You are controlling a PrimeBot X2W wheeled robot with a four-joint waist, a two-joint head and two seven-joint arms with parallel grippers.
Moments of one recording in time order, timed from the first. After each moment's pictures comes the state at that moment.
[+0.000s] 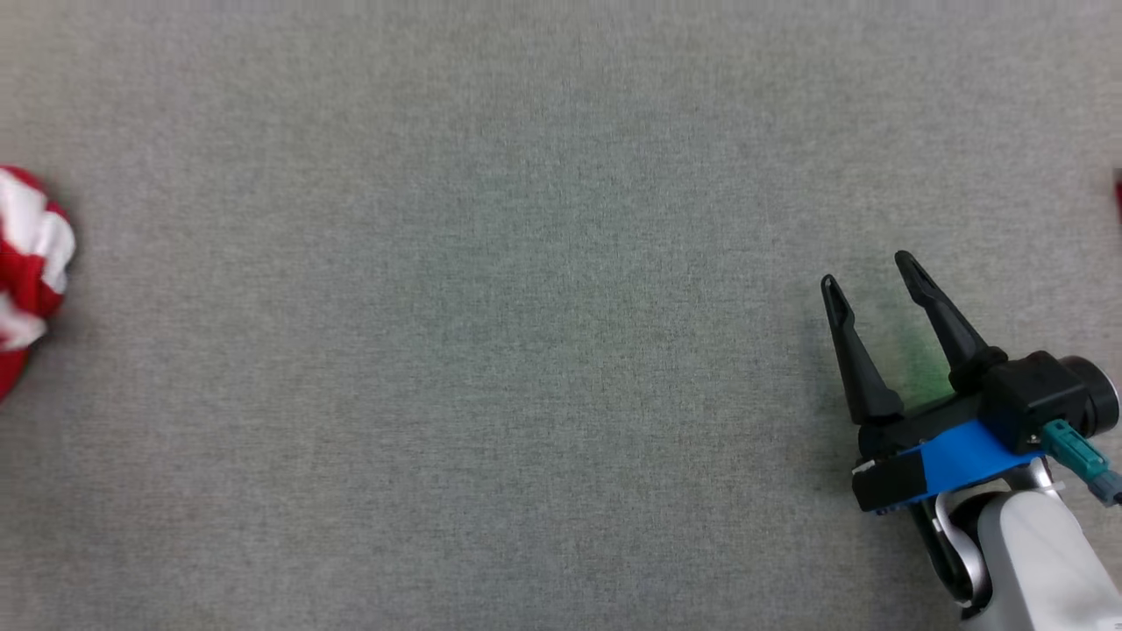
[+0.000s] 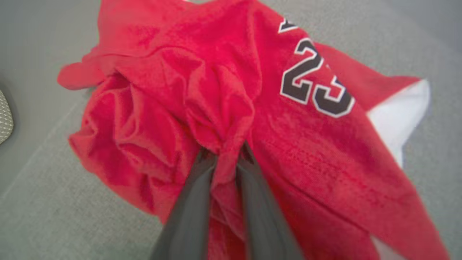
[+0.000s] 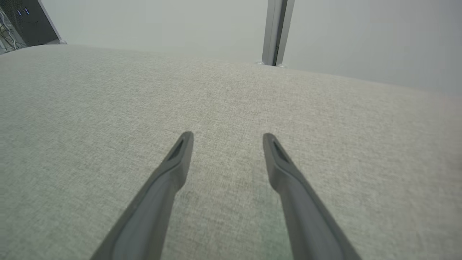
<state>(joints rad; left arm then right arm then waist) -0.47 0.49 0.30 0.38 -0.57 0.07 0.64 -0.26 -0.19 0.12 0.09 0.12 0.13 -0.15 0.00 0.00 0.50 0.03</state>
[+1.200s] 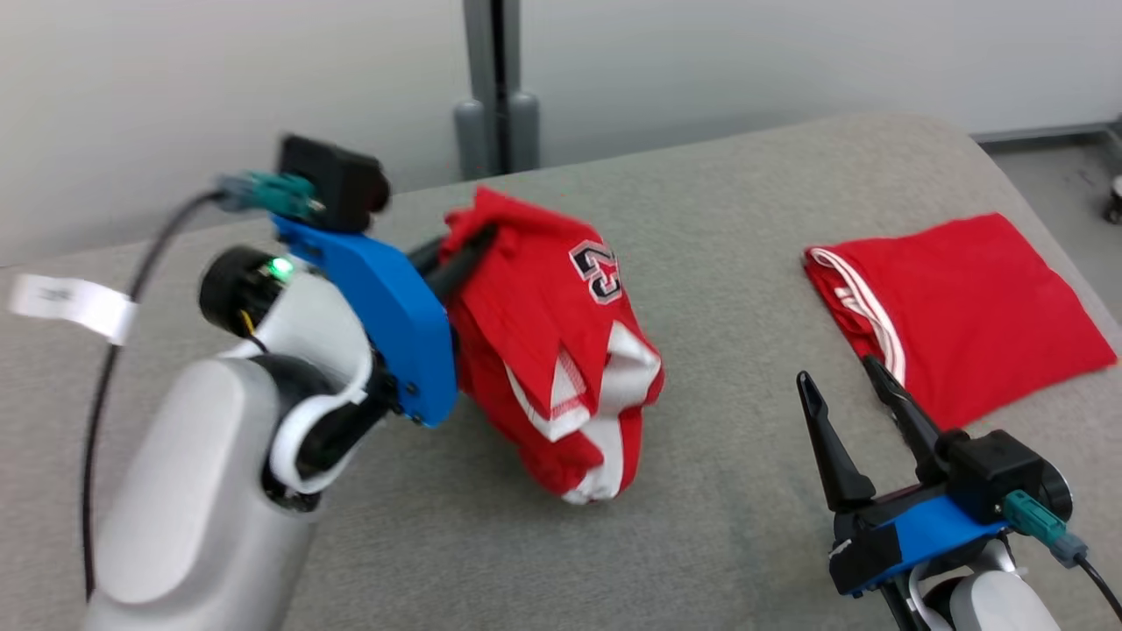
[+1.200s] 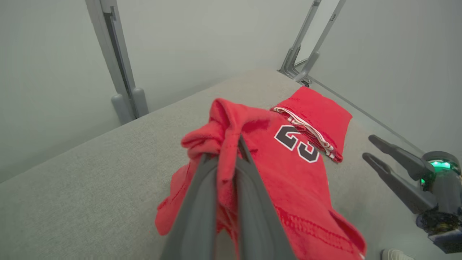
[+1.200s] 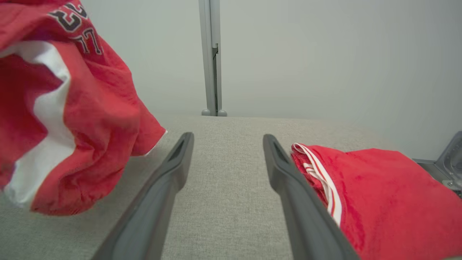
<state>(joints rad) -0.56 0.24 -0.34 -0.04 -0.64 -0.11 0.74 -0.12 -0.13 0.12 0.12 0.16 0.13 -0.14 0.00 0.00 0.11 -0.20</state>
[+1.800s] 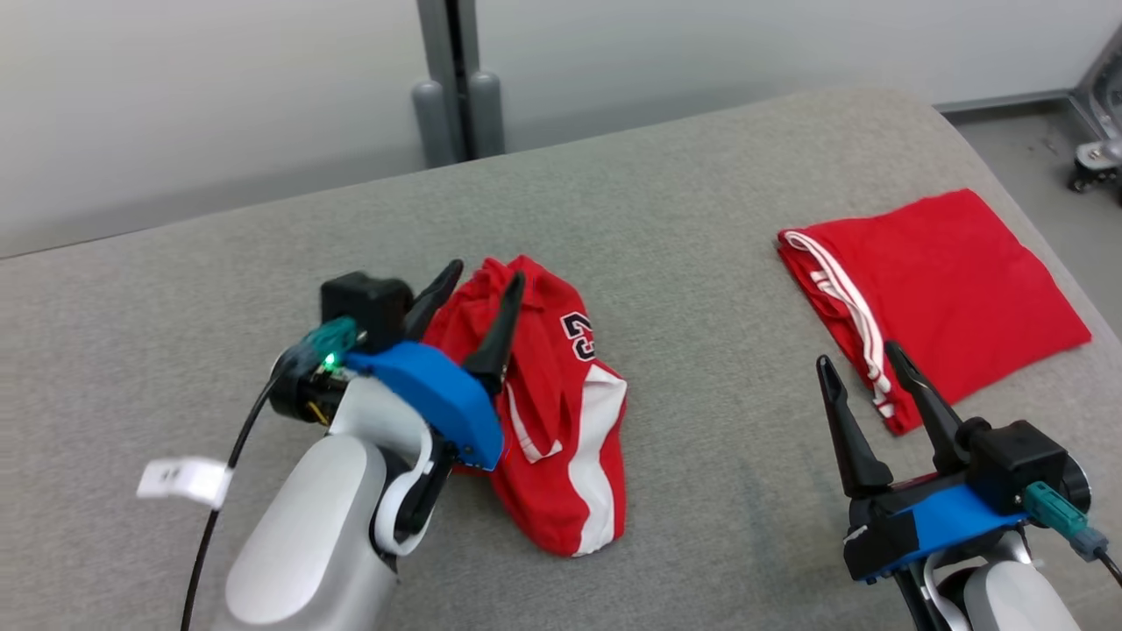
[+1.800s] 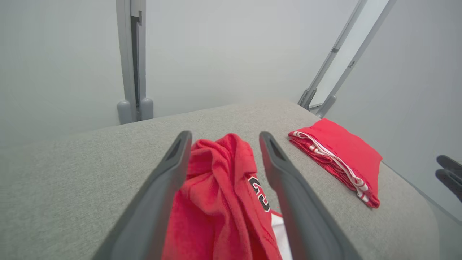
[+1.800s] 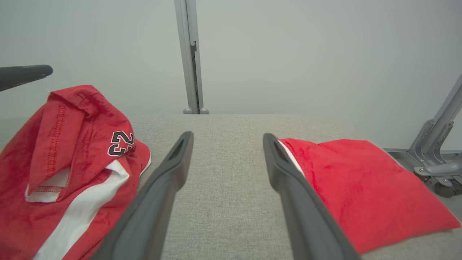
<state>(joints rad) -0.49 0.11 -0.43 0.36 -0.49 -0.09 0.15 -0.15 -0.13 0.09 0.14 0.17 0.13 -0.16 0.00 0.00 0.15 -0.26</state>
